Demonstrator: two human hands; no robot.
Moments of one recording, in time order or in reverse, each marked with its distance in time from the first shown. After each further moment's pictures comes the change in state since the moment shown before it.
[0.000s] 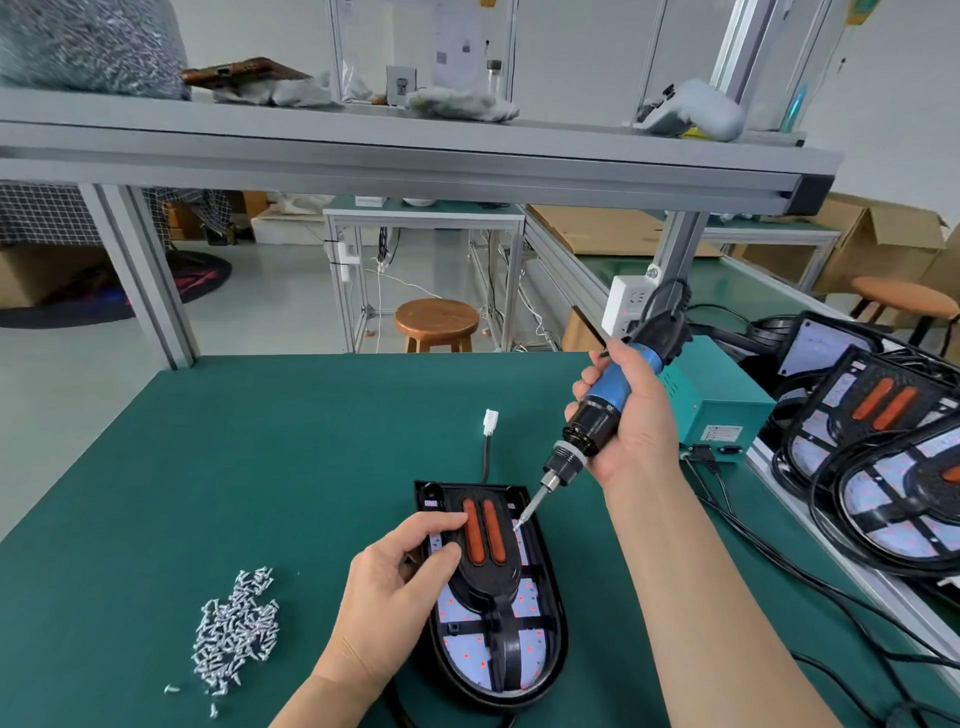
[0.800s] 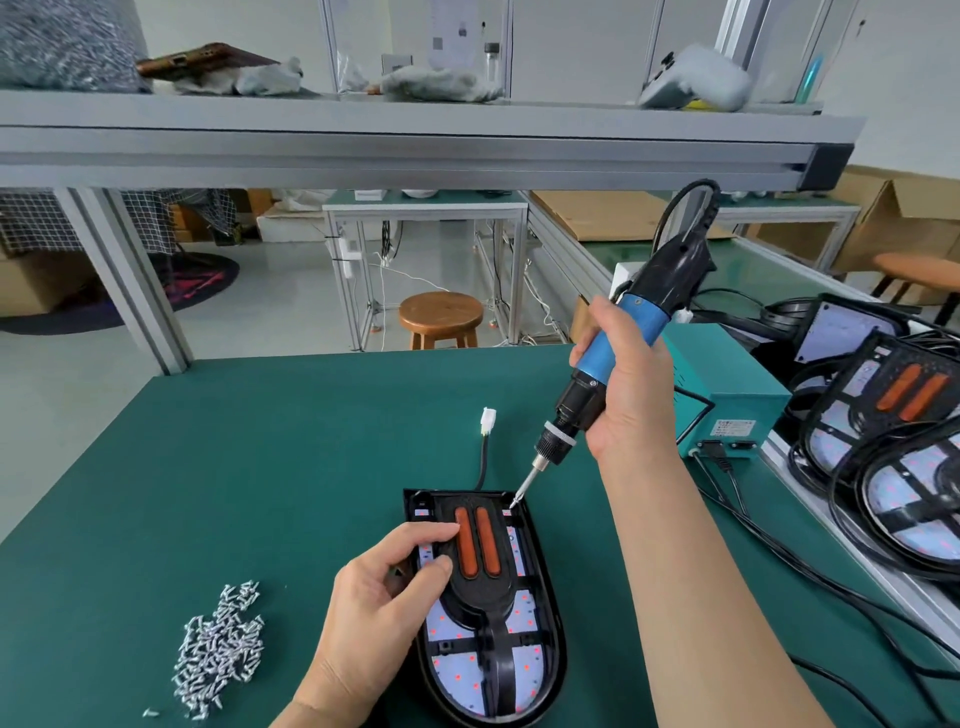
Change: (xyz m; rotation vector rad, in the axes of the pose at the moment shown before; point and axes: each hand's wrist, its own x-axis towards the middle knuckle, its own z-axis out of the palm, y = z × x) left_hand 0.001 0.001 0.001 -0.013 0.033 -0.020; right_hand 0.020 -0.005 0.015 -0.152 -0.082 -0.352
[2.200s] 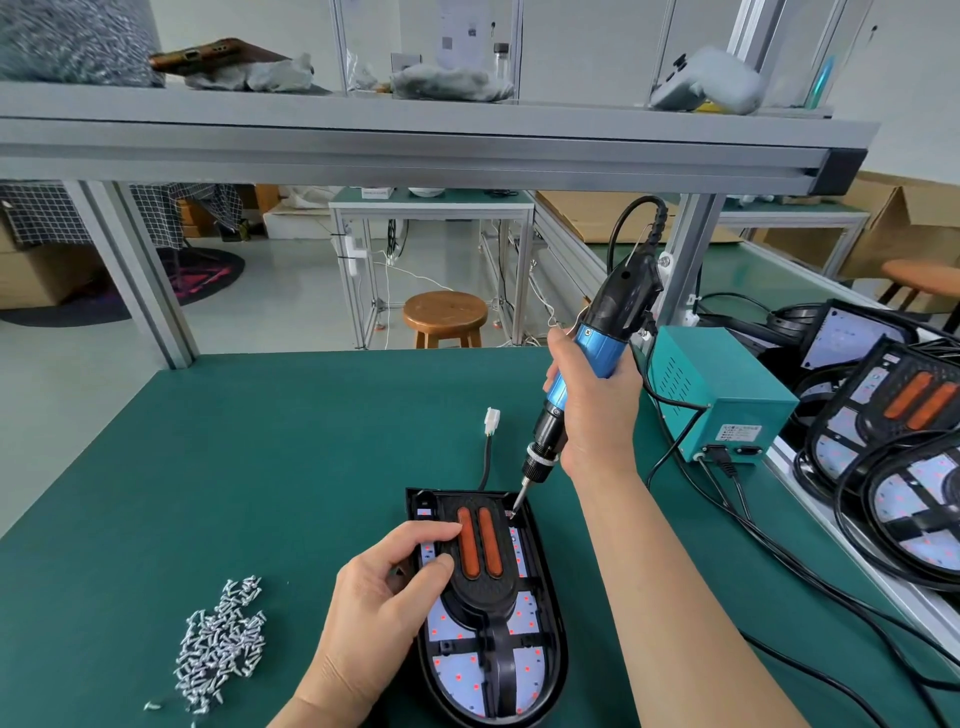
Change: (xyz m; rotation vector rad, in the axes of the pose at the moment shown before) left_hand 0.004 -0.009 0.000 -0.008 0.002 -0.009; right_hand -0.010 0.033 0.005 -0.187 0.012 -0.098
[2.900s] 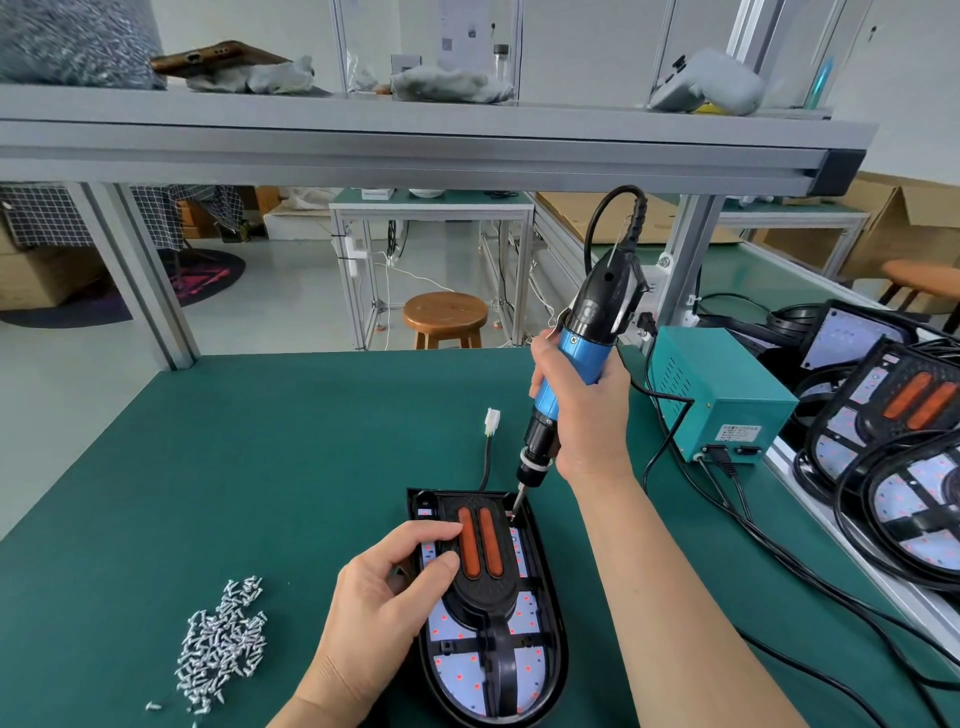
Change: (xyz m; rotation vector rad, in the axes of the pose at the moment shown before) left_hand -0.002 0.007 0.000 -0.006 -0.023 0.035; right_hand -0.009 -0.004 0.001 -0.010 -0.174 -0.038
